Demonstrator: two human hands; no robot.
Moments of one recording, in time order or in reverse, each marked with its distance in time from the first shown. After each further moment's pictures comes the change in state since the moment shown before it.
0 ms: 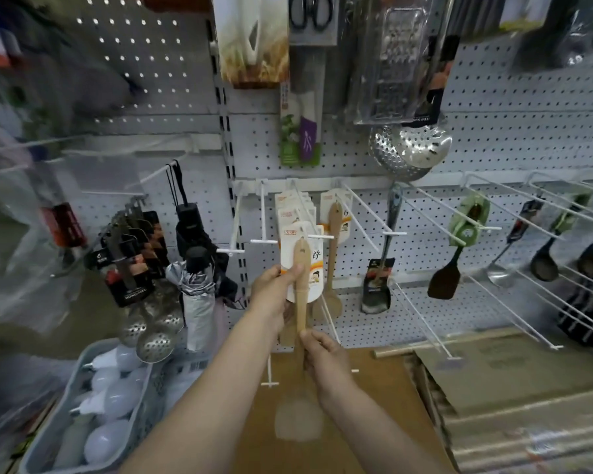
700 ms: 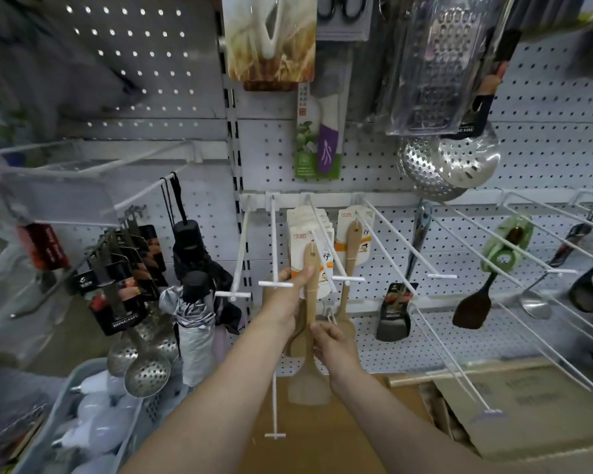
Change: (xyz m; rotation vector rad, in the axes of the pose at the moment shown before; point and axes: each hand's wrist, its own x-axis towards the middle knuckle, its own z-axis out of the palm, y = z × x) left_hand 0.068 0.013 0.013 0.001 0.027 -0.026; right_hand 0.116 -0.013 0.014 -0.206 0.013 -0.022
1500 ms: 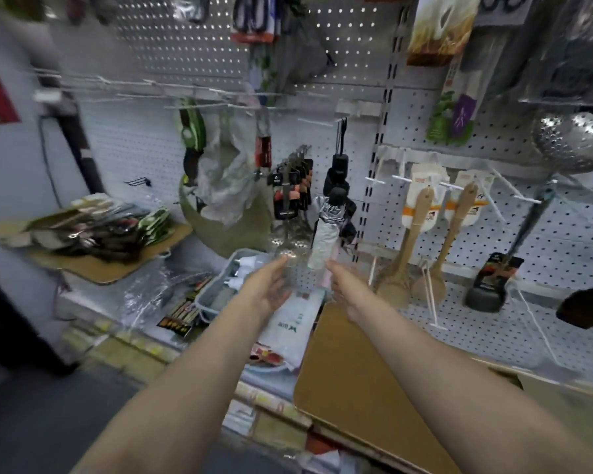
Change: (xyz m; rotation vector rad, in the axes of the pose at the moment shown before) left_hand -0.234 -0.040 -0.196 -0.227 0.394 -0.048; right_hand -0.192 -0.004 0.080 -0.336 -0.506 0.064
